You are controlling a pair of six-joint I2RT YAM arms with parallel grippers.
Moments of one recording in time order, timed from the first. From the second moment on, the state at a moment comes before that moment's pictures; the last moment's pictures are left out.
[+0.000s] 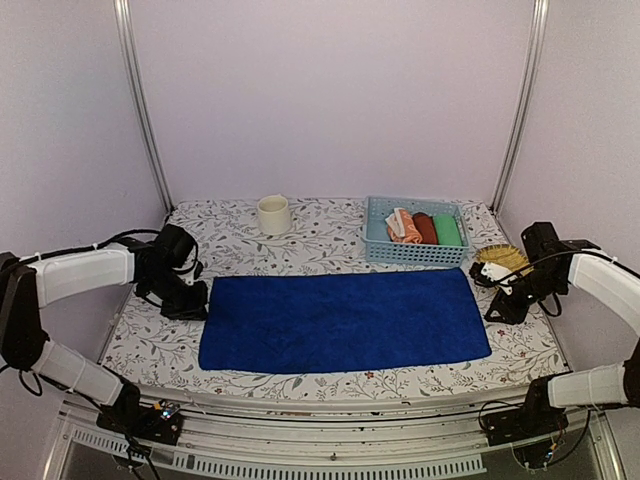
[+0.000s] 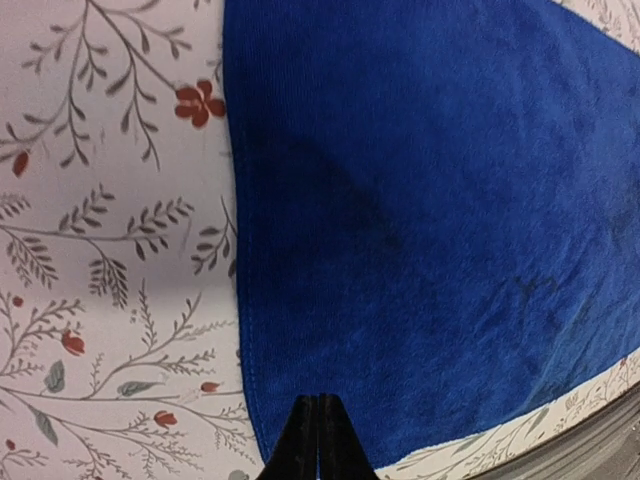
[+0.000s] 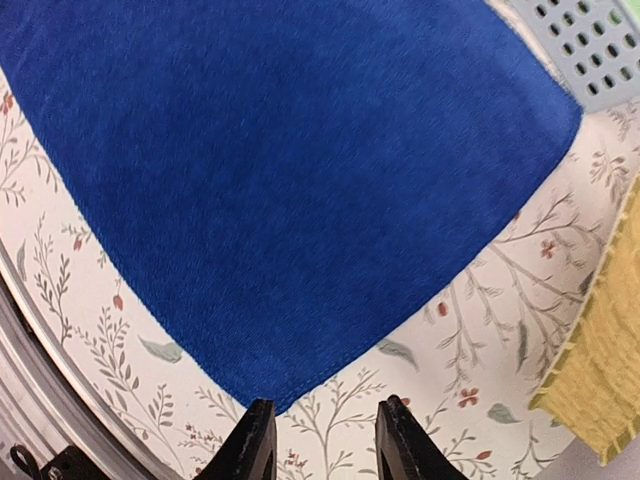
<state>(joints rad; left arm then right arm) -0.36 1.37 0.82 -0.69 0.10 -0.46 0.04 1.15 0.80 -0.87 -0.29 -0.80</state>
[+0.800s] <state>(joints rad) -0.45 1.52 0.76 -0.81 0.15 -0.56 0.07 1.30 0.59 -0.76 -0.18 -0.94</state>
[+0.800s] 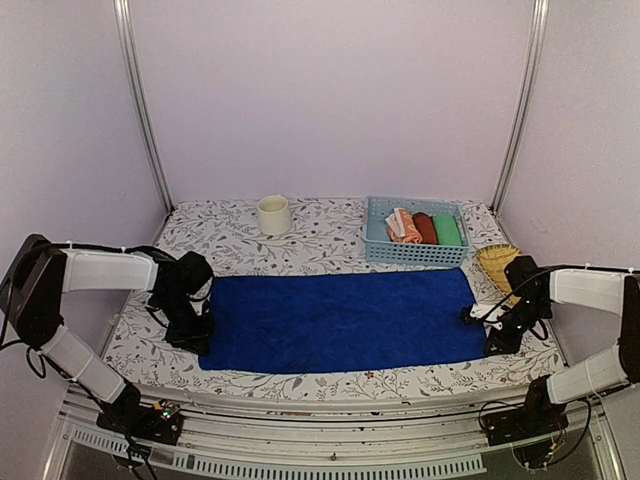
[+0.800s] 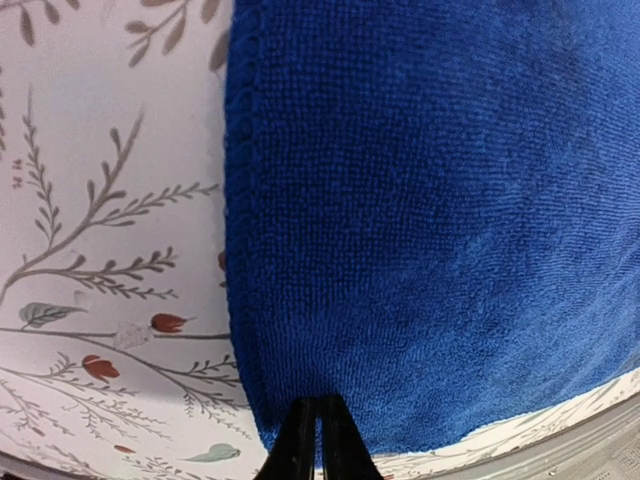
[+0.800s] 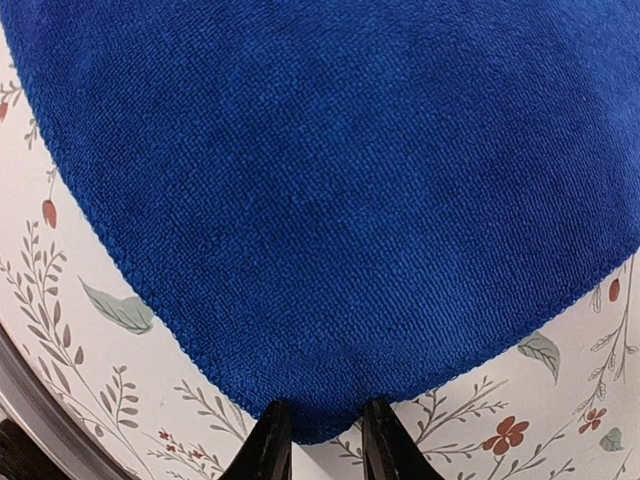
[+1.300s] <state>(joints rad) -0.46 1.57 0.78 -0.86 0.14 -0.60 0.14 1.20 0.56 -0.92 -0.11 -1.01</state>
